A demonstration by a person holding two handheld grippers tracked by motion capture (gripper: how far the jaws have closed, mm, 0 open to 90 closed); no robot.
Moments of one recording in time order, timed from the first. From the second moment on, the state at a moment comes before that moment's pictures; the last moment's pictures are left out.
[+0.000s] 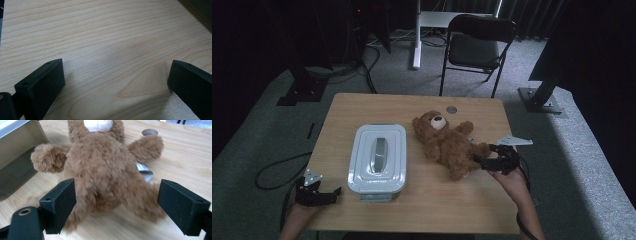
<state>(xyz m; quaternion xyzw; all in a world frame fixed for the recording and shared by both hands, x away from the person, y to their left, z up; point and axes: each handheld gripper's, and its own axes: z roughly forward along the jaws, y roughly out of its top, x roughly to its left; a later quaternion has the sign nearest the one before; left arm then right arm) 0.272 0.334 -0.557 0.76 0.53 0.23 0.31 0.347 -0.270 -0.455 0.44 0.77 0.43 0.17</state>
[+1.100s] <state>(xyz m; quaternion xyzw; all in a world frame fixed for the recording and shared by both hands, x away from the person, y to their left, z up) 0.272 0.334 -0.557 0.76 0.53 0.23 0.31 0.432 -0.194 -0.501 0.43 0.82 0.37 0.11</state>
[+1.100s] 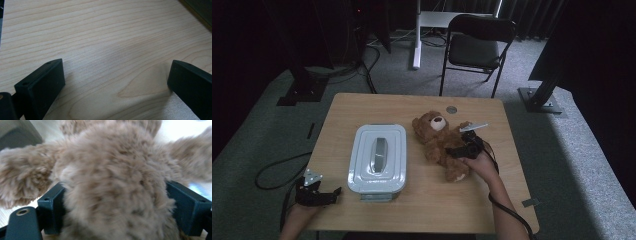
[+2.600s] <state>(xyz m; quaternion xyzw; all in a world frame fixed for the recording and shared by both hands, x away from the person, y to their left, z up) 0.272 0.334 -0.557 0.76 0.53 0.23 0.31 0.439 -0.249 -0.455 0.57 0.68 0.38 0.26</state>
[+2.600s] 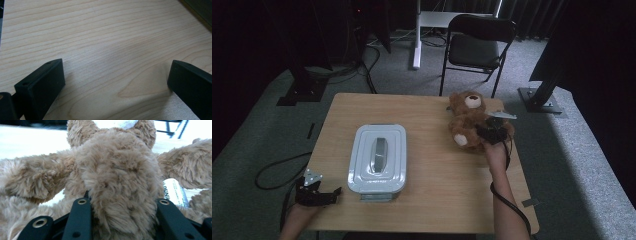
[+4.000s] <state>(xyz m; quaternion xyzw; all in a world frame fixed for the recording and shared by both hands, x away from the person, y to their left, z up) 0.287 0.334 -0.545 0.74 0.54 0.23 0.33 0.427 -0.222 -0.443 0.55 0.70 0.38 0.26</state>
